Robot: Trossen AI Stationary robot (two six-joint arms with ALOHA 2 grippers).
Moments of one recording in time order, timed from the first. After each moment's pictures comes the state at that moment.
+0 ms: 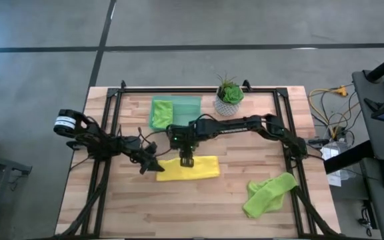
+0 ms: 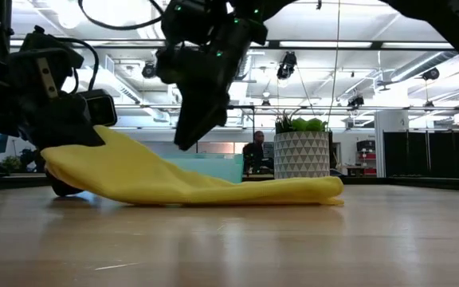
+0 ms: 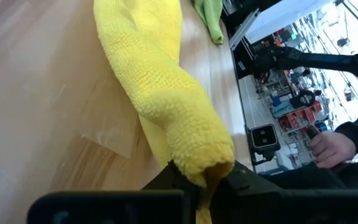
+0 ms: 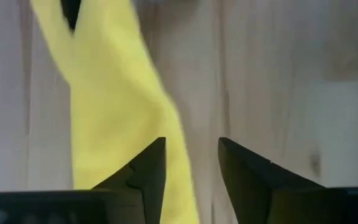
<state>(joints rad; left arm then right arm) -0.04 1.54 0.06 1.16 0.41 -0.88 -0.01 2.25 1.93 -0.82 -0.16 0.03</state>
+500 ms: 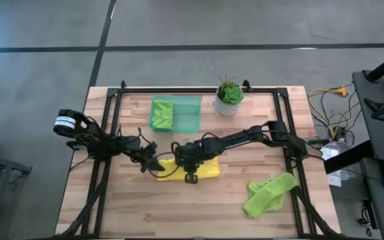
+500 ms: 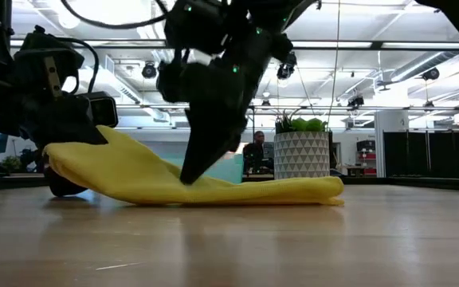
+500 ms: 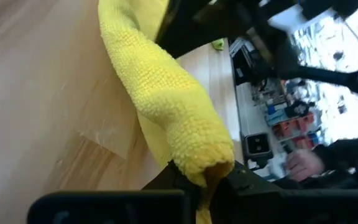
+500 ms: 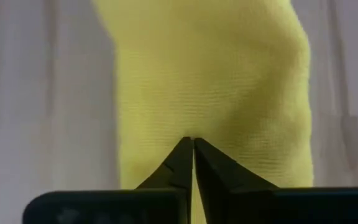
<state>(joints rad) -0.04 1.54 0.07 1.16 0.41 -0.96 0.11 2.21 1.66 -0.55 -0.13 0.16</state>
